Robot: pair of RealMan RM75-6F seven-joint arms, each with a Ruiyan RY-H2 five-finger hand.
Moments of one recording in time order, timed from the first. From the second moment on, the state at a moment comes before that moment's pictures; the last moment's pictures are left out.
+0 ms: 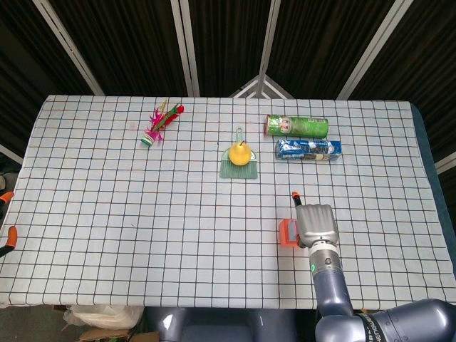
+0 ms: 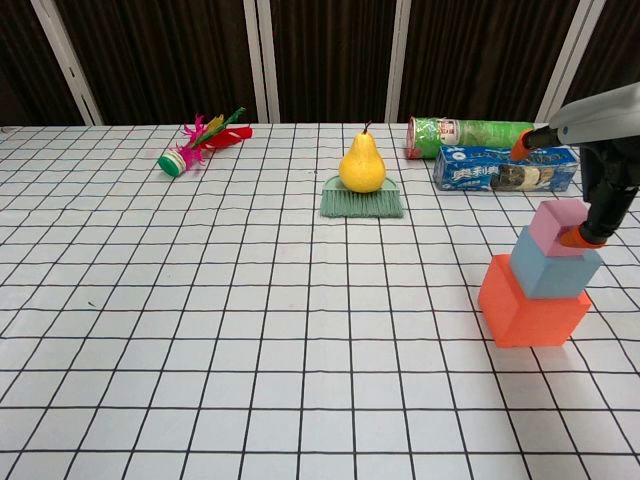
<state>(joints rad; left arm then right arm) -0.09 -1.04 -0.08 -1.58 1.39 1.41 -0.15 0.97 -1.32 0.31 -2.34 -0.04 1.66 -1.09</state>
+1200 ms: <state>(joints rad) -0.08 -1.04 -0.07 -1.59 1.39 1.42 -0.12 0.52 -0.81 0.01 -2.25 -0.49 1.37 -0.67</state>
